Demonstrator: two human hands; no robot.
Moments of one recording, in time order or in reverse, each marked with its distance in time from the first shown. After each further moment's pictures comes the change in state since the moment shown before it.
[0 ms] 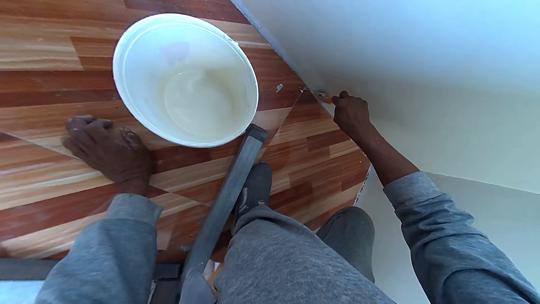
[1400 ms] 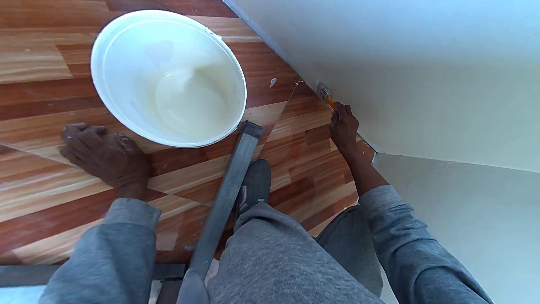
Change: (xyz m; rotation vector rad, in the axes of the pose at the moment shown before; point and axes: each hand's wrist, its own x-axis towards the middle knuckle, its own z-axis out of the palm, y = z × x) left_hand 0.002 -0.006 0.008 0.043 0.055 0.024; right_hand -0.035 0.009 0.117 0.449 0.544 0.177
